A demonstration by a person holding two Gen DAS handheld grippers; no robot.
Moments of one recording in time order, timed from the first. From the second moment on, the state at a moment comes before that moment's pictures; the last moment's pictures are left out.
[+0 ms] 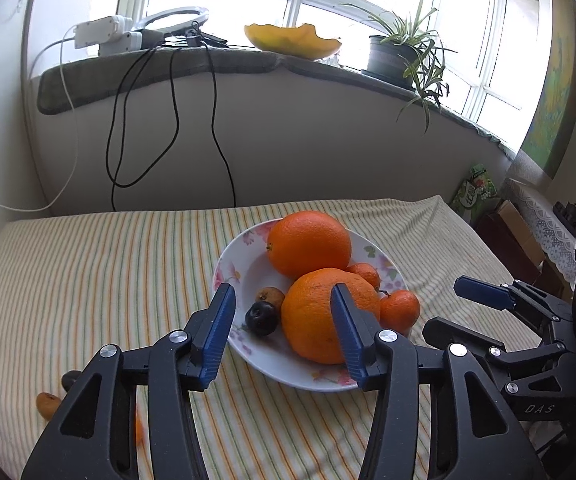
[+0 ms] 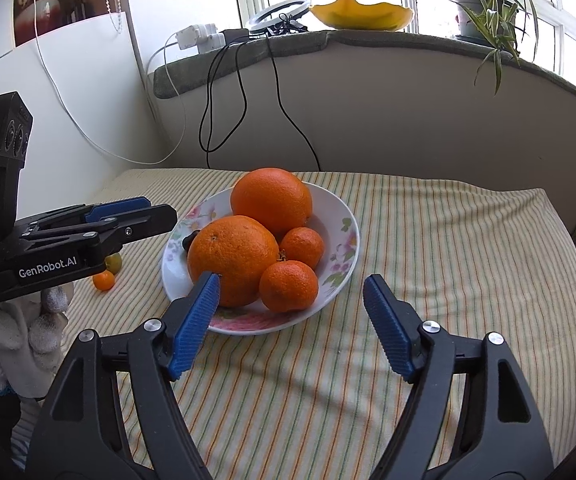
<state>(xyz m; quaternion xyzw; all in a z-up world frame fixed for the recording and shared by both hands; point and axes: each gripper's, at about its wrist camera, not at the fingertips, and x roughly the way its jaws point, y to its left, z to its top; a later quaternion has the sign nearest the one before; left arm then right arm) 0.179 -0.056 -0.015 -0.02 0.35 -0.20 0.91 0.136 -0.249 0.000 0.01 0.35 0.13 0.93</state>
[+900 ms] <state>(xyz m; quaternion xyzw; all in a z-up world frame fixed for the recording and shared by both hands) 0.142 -0.034 0.011 -0.03 0.32 -0.19 0.93 0.106 -0.218 0.023 0.00 0.34 0.15 0.93</state>
